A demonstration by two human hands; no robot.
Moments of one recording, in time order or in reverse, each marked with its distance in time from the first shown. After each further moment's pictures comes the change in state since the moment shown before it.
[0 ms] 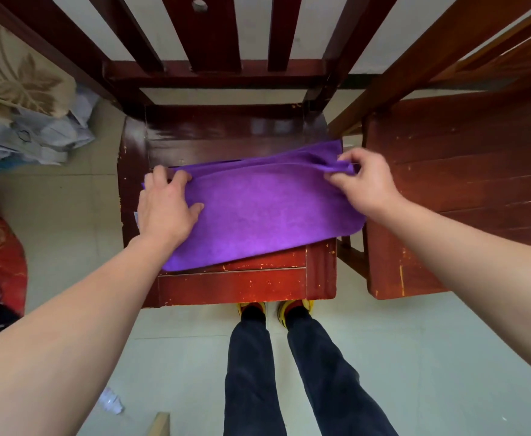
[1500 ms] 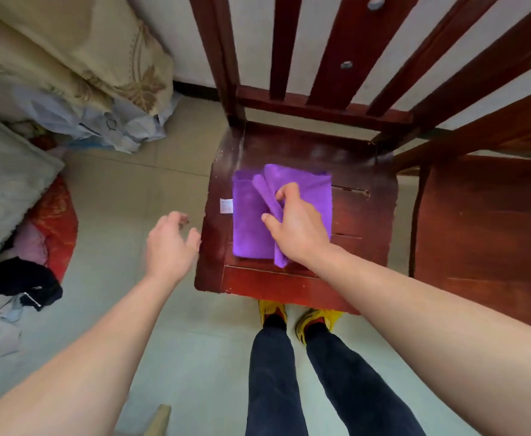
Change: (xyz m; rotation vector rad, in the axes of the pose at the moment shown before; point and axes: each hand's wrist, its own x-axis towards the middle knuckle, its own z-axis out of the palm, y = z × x) left_hand -0.081 -0.123 -0.029 -0.389 0.088 -0.344; right_hand -0.086 -0.157 0.142 -0.212 -0.272 -0.220
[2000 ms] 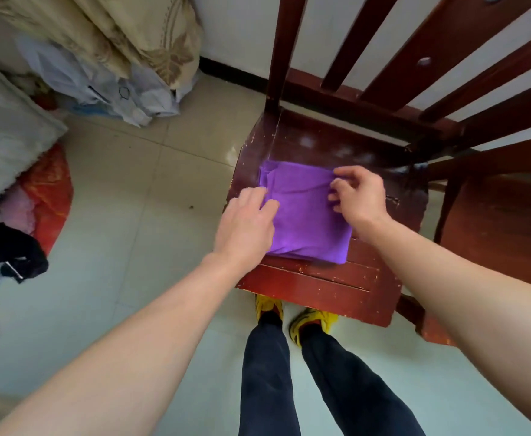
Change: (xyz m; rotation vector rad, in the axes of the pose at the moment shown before) left_hand 0.001 0.047 0.037 0.185 0.045 0.613; right_hand 0.062 0.041 -0.007 0.384 0.243 0.255
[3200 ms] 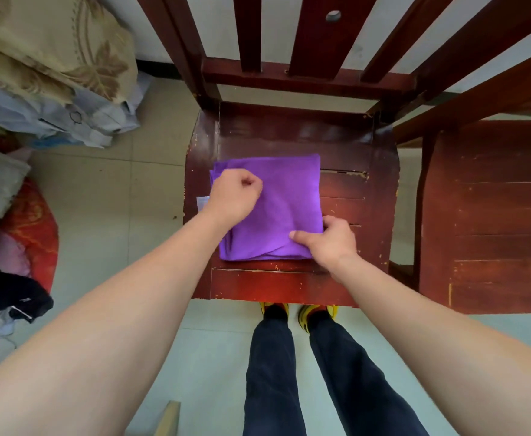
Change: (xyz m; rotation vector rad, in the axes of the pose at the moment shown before) left_hand 0.086 0.030 0.024 -0.610 -0.369 -0.536; right_hand -0.046 0.070 -0.015 -0.131 -0.088 0.359
